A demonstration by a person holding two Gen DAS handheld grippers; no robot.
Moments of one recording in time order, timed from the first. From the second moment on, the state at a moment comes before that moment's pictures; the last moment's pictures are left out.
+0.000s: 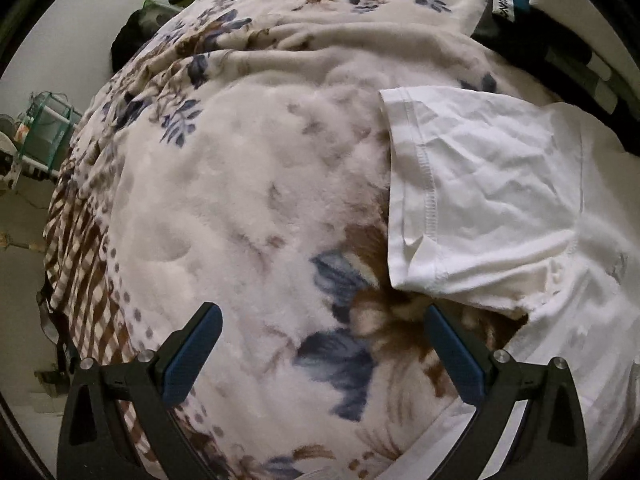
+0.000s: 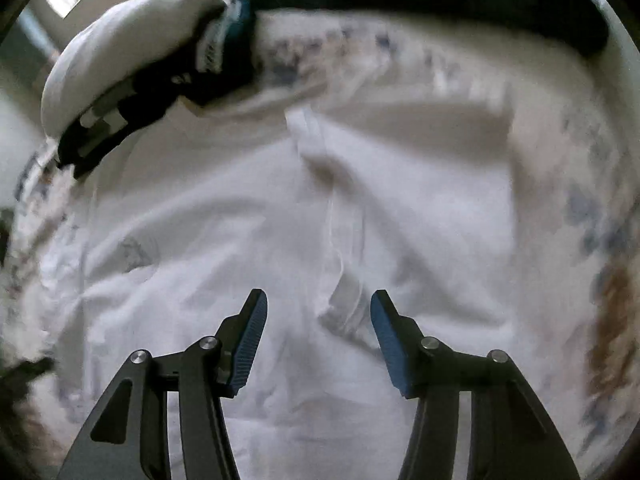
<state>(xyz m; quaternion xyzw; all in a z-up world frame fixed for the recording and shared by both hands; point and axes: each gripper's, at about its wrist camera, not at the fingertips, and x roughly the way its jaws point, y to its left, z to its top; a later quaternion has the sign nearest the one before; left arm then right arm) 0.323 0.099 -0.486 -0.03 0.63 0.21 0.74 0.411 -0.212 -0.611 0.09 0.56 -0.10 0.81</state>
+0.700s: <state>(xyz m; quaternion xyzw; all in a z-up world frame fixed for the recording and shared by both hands) 0.318 0.119 -0.490 -0.16 0.63 0.18 0.74 0.379 -0.183 -0.614 0.06 0.60 -0.06 0.80</state>
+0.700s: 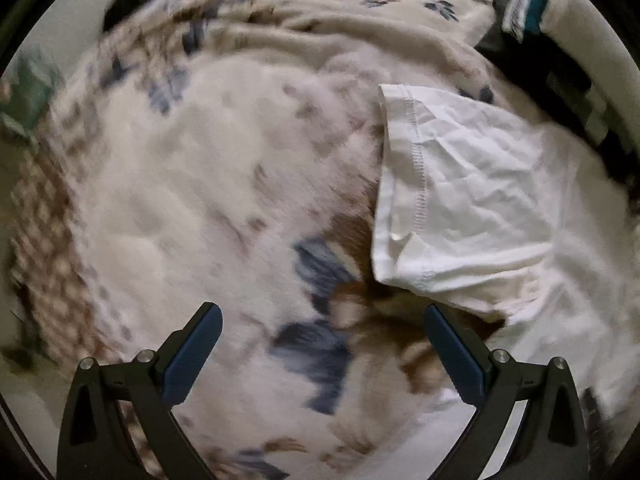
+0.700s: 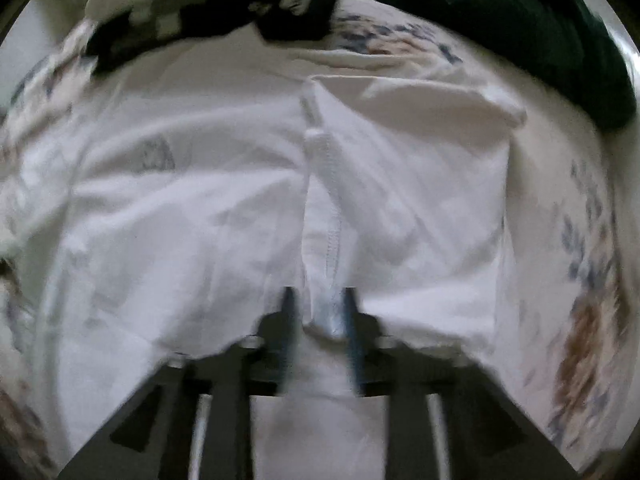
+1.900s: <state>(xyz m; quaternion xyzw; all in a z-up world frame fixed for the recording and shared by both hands) 0.356 -0.117 -0.487 0.03 0.56 -0.19 0.80 0.293 -0.295 -0.602 0.24 0.59 -0.21 0.74</state>
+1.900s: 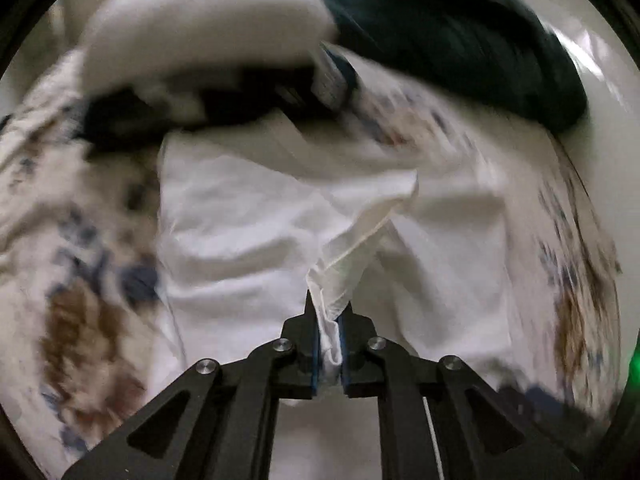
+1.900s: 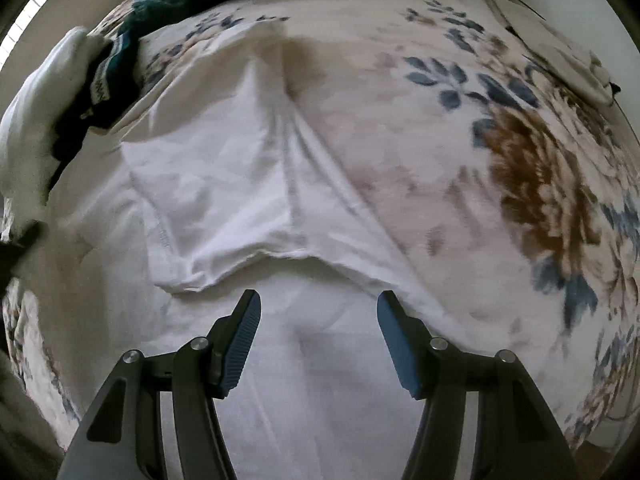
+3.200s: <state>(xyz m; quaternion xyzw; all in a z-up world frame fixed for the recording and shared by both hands) 0.480 -0.046 -0.496 0.06 0.58 -0.12 0.81 0.391 -0.383 -0.531 0.32 0.57 -0.15 0.74</state>
